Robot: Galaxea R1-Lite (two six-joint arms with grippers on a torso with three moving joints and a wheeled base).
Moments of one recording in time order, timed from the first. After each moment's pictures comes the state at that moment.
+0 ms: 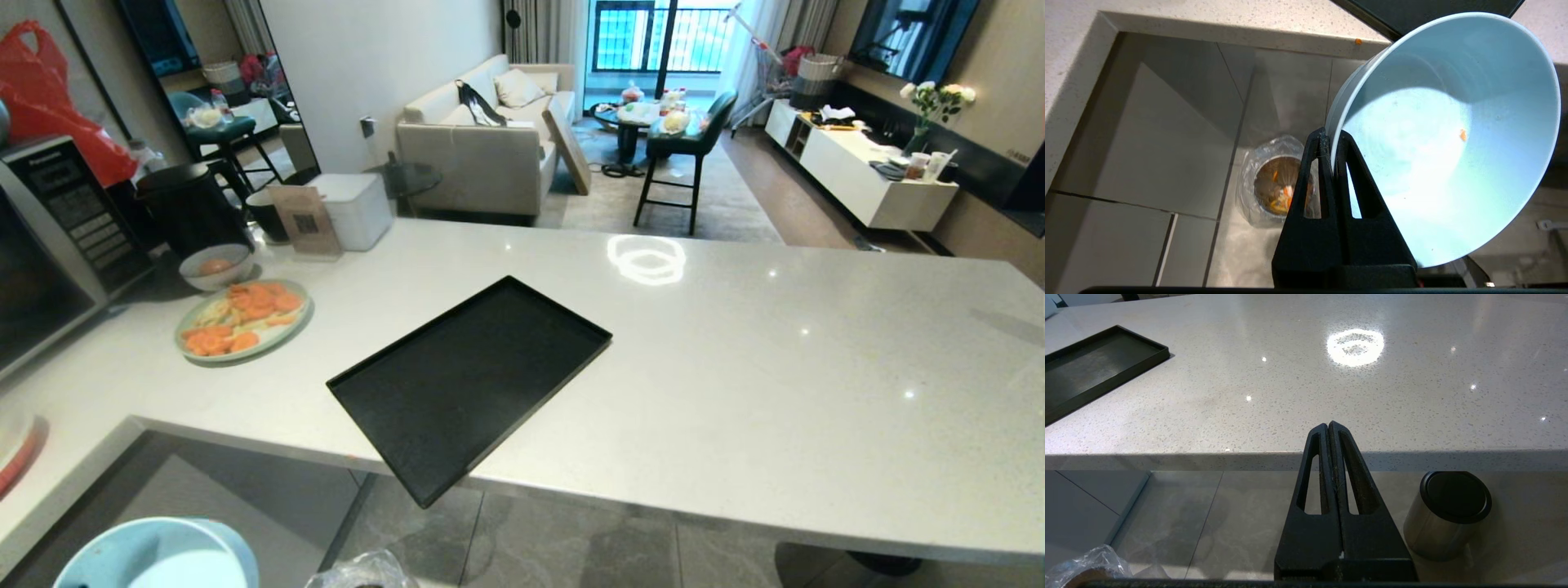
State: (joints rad) left arm -0.05 0.53 -0.35 0.26 -0.02 -0.02; right arm 0.00 0.00 0.00 -0.01 -0.06 0.11
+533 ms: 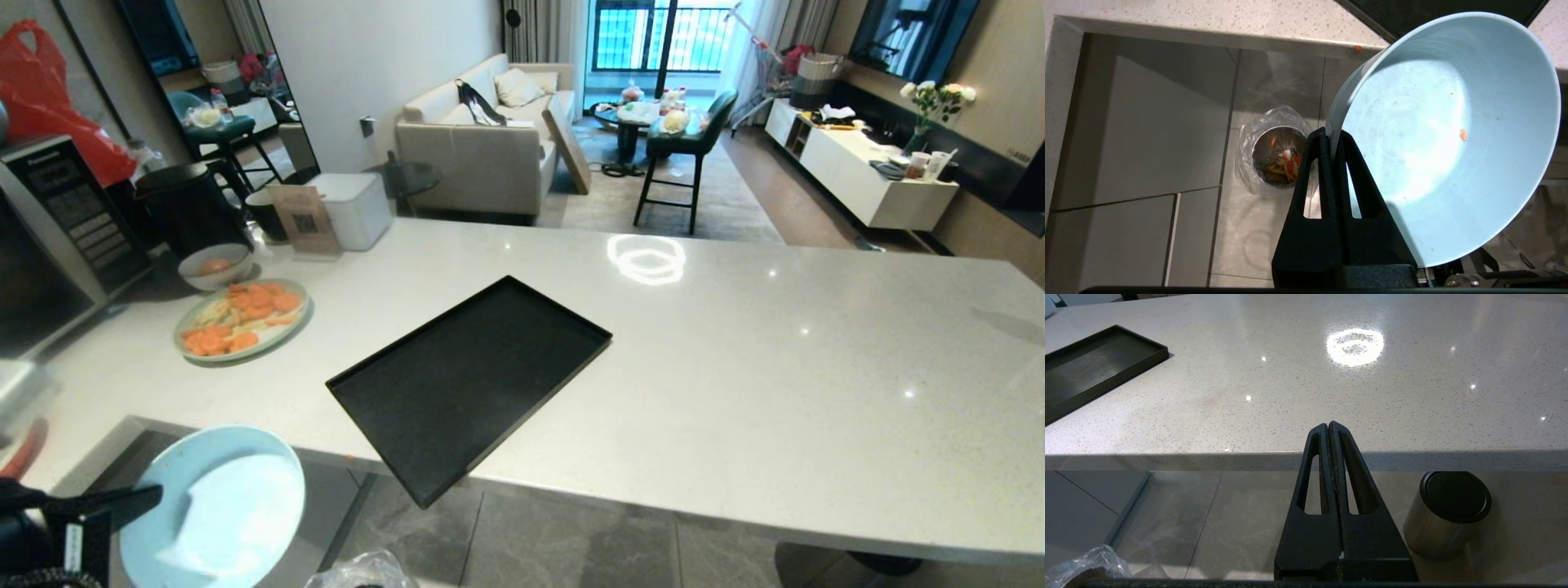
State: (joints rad) left arm -0.08 0.97 -0.58 0.26 -0.02 -0.01; right arm 0.00 0.00 0.00 -0.01 -0.06 0.11
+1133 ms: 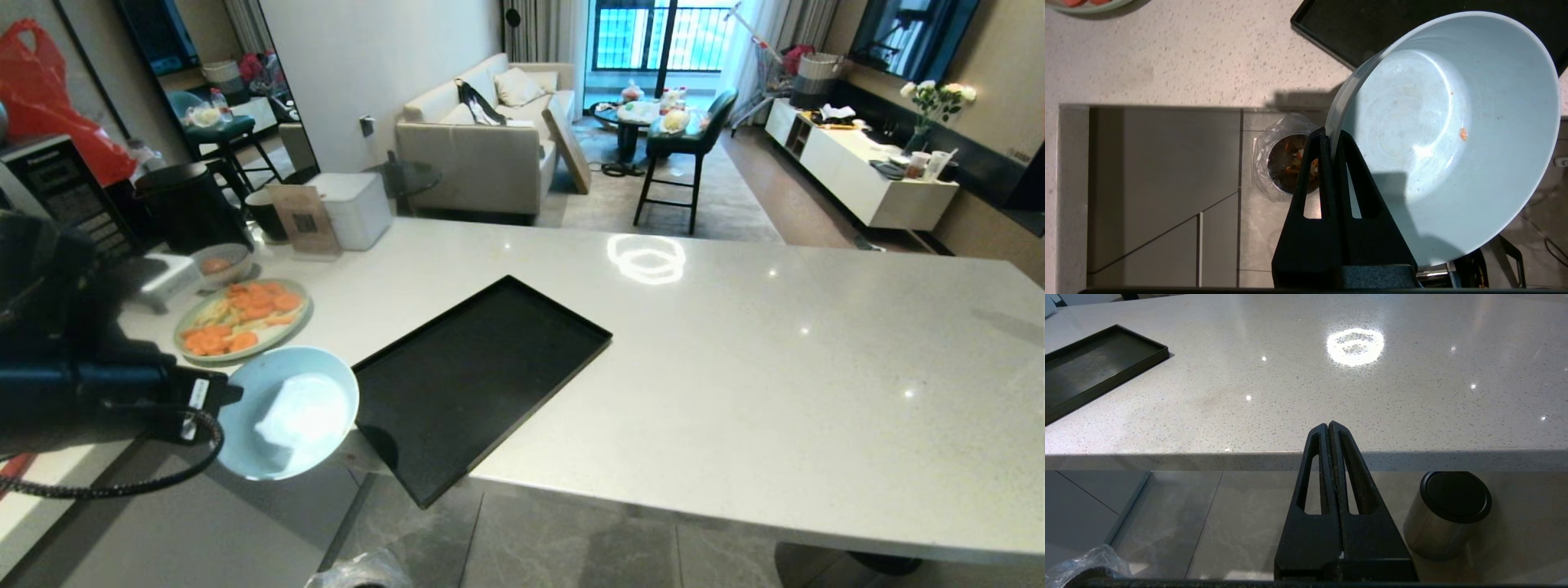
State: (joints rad) left arm -0.09 1.37 -0.89 0.26 -0.02 0.08; right arm 0.00 0.00 0.00 -0.01 -0.06 0.11
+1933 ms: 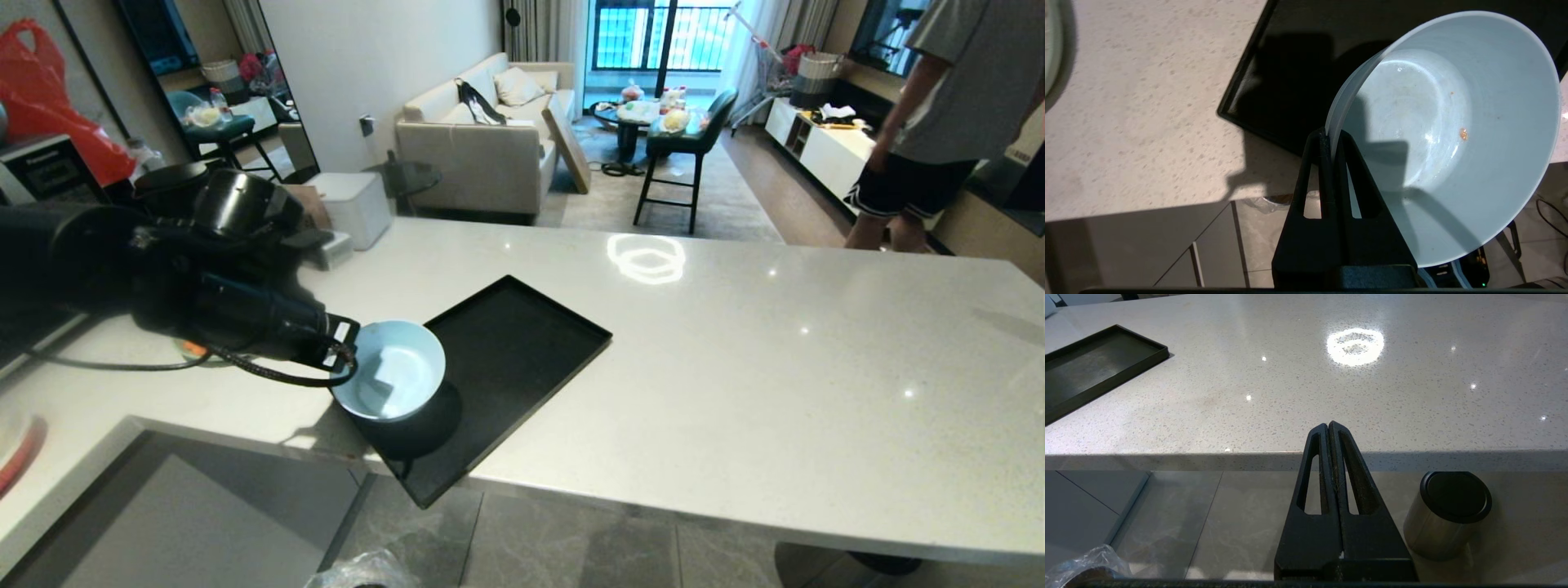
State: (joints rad) left arm -0.23 1.77 -1.28 0.37 -0.03 0.09; right arm 0.00 0.00 0.00 -0.01 -0.06 0.11
